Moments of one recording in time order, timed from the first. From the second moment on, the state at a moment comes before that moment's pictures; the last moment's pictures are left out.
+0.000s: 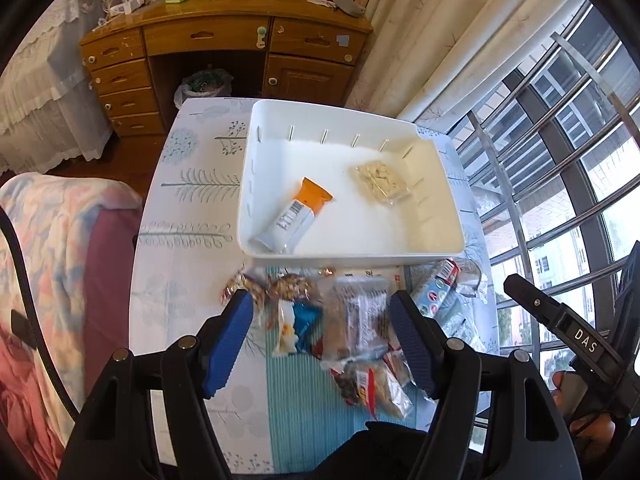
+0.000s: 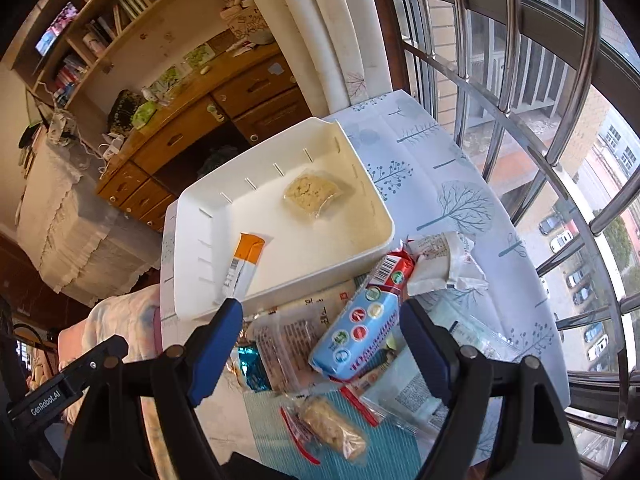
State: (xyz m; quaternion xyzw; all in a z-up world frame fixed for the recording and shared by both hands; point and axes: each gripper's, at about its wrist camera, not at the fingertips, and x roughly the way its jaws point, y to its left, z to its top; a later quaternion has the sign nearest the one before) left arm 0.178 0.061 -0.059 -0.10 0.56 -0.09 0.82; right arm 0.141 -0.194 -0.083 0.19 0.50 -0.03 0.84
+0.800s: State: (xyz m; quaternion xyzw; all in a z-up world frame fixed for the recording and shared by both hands) left arm 0.051 -0.006 -0.071 -0.16 0.56 0.02 0.81; right arm 0.061 -0.269 -0.091 0.09 0.49 0.07 0.86
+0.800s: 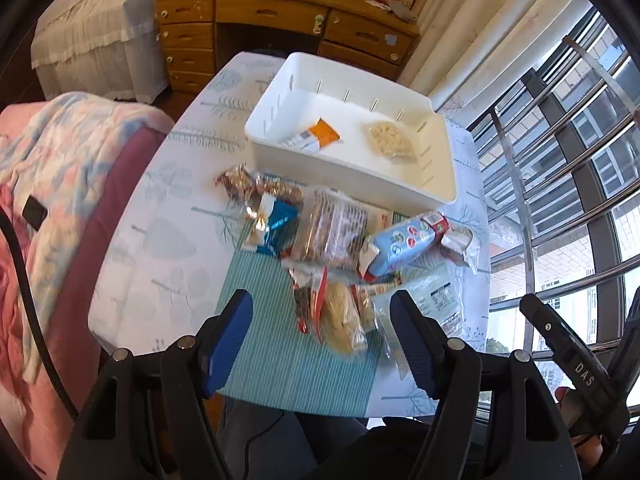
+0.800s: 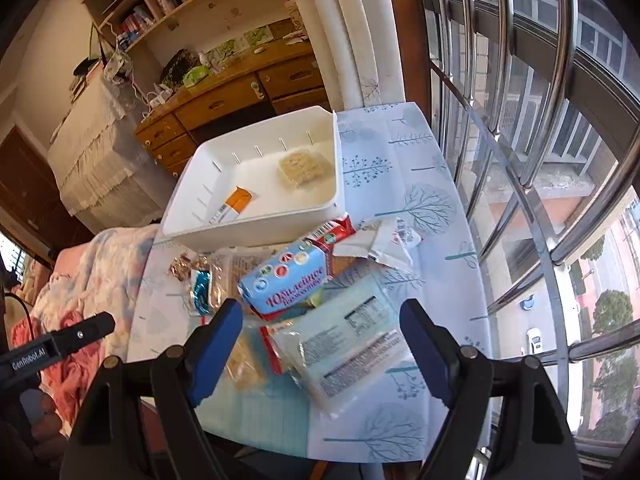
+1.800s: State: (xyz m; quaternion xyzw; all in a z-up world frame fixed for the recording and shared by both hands) left arm 0.085 -0.048 -0.230 -0.25 0.74 0.00 0.62; right arm 0.067 -0.251 -0.191 -0.05 0.64 0.12 0.76
